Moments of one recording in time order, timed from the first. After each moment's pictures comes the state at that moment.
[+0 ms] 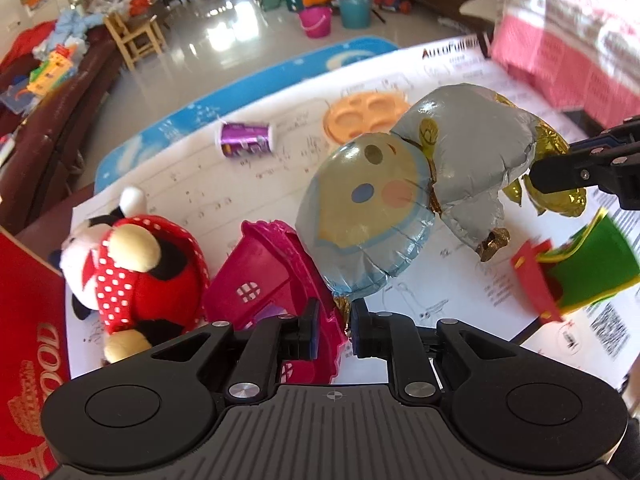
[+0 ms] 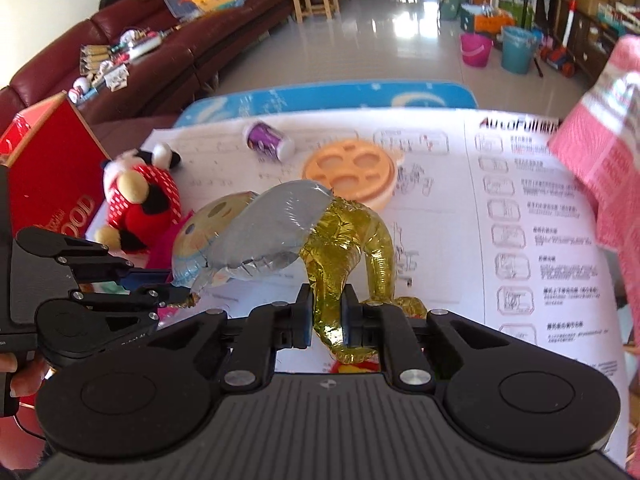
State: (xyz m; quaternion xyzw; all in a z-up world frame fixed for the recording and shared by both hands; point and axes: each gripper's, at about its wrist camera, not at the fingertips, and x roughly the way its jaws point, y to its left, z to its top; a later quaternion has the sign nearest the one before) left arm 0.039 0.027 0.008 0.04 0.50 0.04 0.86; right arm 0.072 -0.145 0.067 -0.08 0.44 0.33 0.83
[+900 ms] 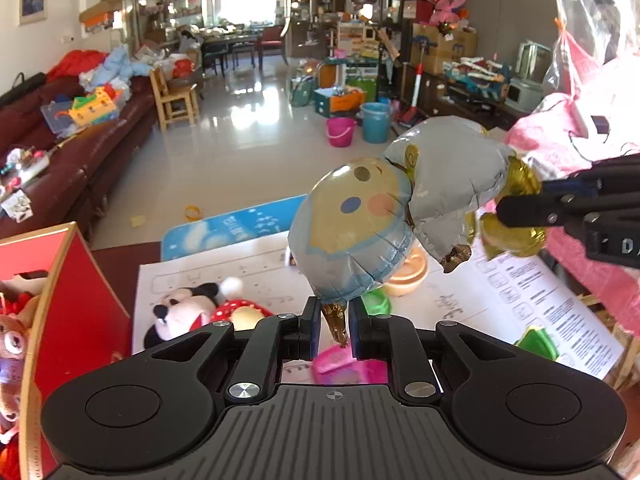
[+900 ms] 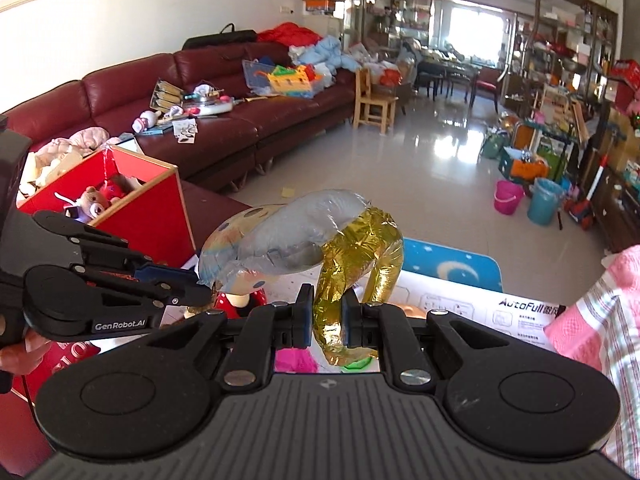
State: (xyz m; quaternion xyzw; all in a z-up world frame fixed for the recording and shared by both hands) left arm -0.037 0.085 0.138 -0.02 0.36 0.06 0.93; right arm 0.005 -0.097 0.187 -0.13 0.27 0.40 0.87
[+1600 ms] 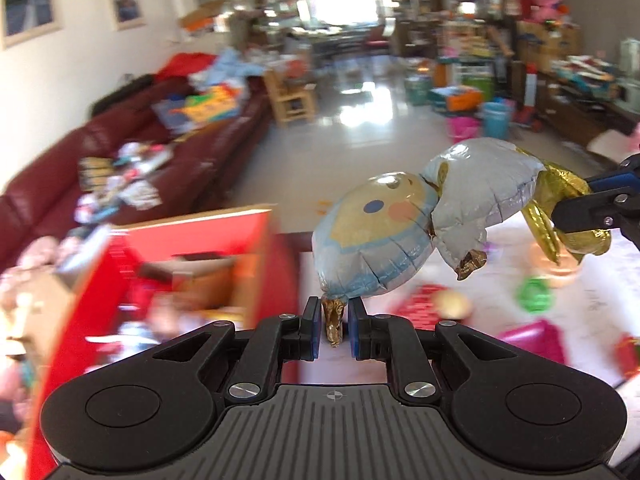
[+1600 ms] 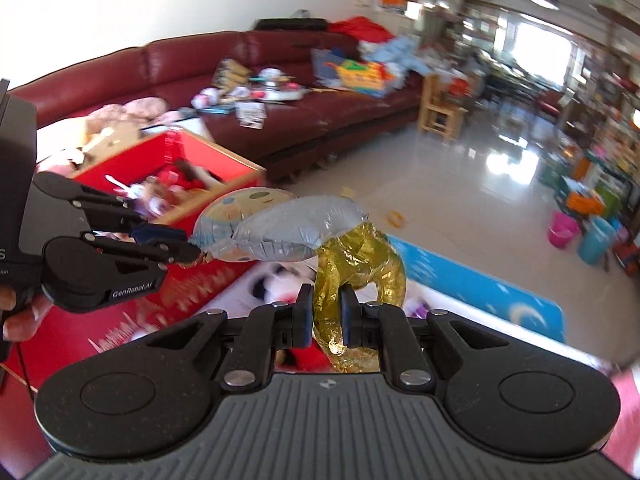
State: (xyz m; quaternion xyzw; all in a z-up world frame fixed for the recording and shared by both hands) left arm -0.111 0.199 0.165 0.02 0.35 0.25 0.90; right arm -0.037 0.036 0.206 -0.19 0.26 0.49 0.81
